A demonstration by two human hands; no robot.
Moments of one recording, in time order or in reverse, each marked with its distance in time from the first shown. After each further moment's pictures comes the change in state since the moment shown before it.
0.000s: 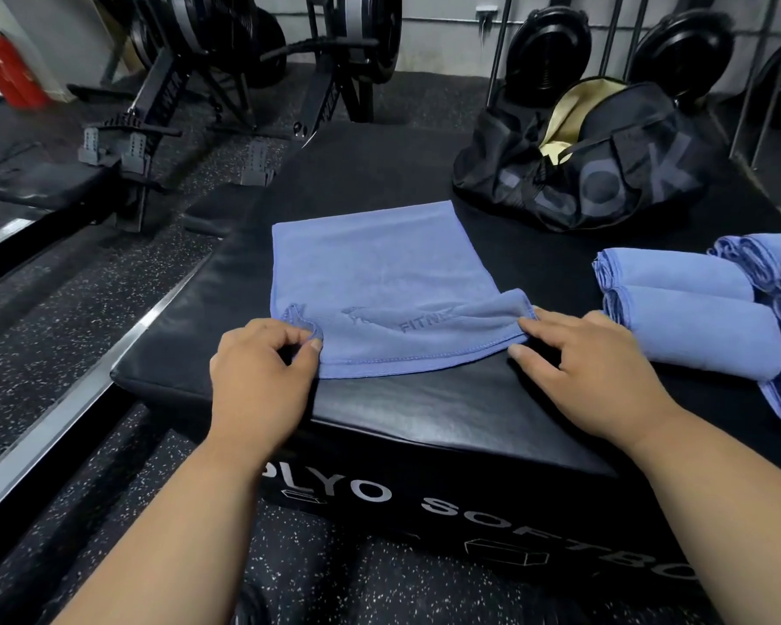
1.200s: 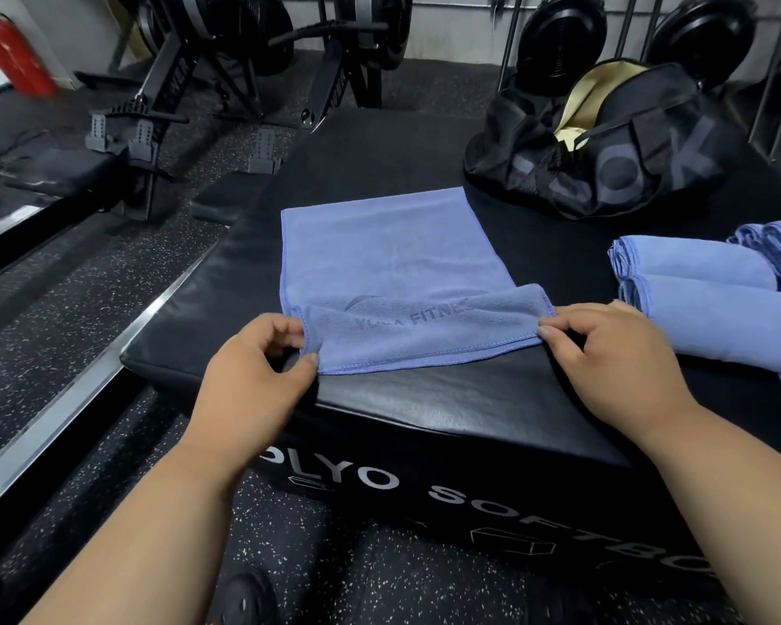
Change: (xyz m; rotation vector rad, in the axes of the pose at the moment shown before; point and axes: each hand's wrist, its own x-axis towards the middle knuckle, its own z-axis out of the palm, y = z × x) left_hand -0.020 -0.008 -0.026 -0.240 -0.169 -0.103; right_hand -0.004 -0.002 0.001 0.142 0.155 0.024
